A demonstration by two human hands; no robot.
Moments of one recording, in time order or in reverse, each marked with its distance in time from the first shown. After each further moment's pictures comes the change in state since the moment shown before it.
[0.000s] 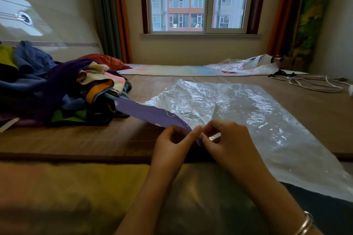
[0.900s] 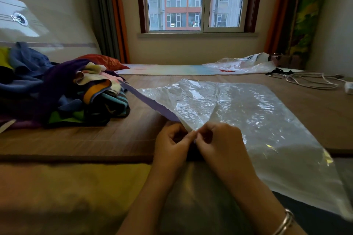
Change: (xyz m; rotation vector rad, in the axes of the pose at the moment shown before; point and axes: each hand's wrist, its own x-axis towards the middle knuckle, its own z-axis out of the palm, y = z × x) left_hand 0.001 -0.003 0.005 0.012 -0.026 0.182; right_hand -0.007 -0.008 0.010 -0.072 0.089 0.037
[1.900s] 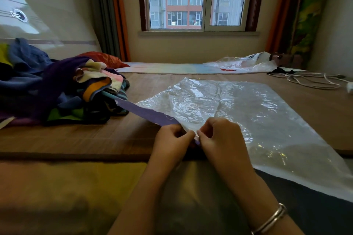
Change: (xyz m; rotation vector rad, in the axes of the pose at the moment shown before) left_hand 0.012 0.010 -0.003 0.290 -0.051 -0.175; right_hand 0.010 0.003 0.007 -0.053 -0.030 0.060
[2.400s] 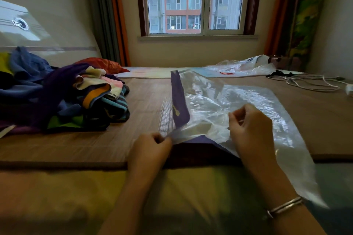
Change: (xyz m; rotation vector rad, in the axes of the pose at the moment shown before) left_hand 0.012 -0.020 -0.030 0.337 0.138 -0.109; right_hand 0.027 0.036 -0.026 0.064 0.332 0.074
